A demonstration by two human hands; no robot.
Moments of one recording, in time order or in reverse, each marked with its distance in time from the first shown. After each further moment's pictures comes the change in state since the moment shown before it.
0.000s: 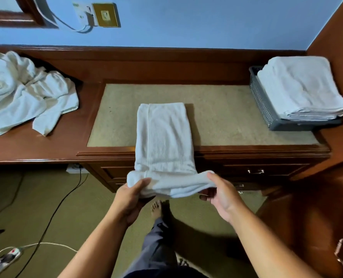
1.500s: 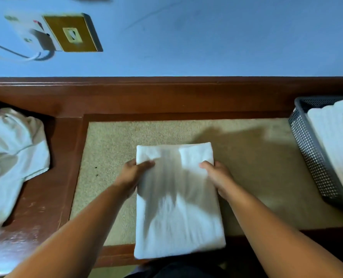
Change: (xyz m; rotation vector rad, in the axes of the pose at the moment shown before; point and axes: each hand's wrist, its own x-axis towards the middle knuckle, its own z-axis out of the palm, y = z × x) left_hand 0.387 0.244 0.111 0.415 -0.105 0.012; right_hand 0.387 -0.202 0.147 -0.354 0.158 0.015
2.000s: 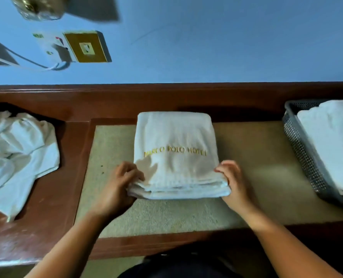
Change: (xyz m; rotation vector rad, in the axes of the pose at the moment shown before) left_hand -0.085 -0.013 -0.051 1.042 -0.036 0.976; right_hand -0.068 0.029 -0.067 -0.735 0.146 -1.127
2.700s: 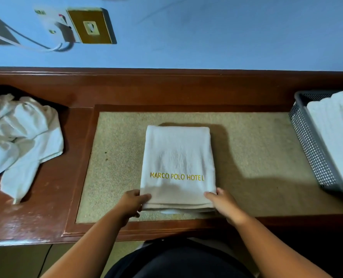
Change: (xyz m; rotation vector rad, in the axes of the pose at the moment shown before) left_hand -0.055 -0.027 0.087 -0.614 -0.253 -1.122; right_hand -0.054 -0.009 0.070 0.388 -0.412 1.074
